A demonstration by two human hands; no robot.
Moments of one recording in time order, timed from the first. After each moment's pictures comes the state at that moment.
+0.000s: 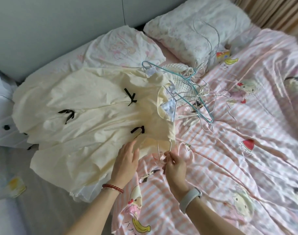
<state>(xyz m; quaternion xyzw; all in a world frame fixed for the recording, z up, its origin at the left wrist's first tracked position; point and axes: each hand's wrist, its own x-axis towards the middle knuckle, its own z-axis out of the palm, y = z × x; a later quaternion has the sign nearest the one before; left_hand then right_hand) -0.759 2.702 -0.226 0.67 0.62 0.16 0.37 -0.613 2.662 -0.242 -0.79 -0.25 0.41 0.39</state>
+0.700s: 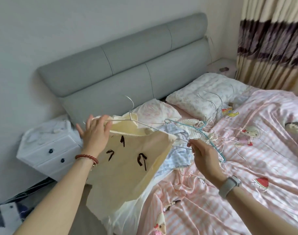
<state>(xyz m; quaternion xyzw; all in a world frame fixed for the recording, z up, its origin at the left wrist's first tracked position) -0.857 2.737 0.049 0.68 0.70 0.19 -0.06 -0.549 2.659 -0.036 -0.59 -0.63 0.08 0.49</state>
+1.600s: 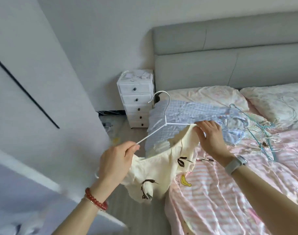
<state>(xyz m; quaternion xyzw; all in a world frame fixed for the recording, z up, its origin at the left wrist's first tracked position) -0.863 2.265 0.053 0.50 0.81 0.32 -0.01 -0.659 2.473 0.002 -0.37 -0.85 0.07 0.38</state>
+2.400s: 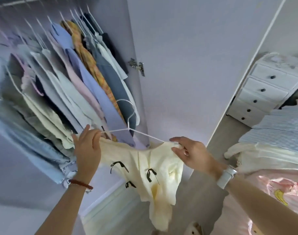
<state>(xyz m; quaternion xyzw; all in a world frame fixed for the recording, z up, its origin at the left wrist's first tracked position) -0.902 1.786 0.014 0.05 0.93 0.30 -0.23 -0.831 2.083 0.002 0.10 -0.94 0.30 0.12</state>
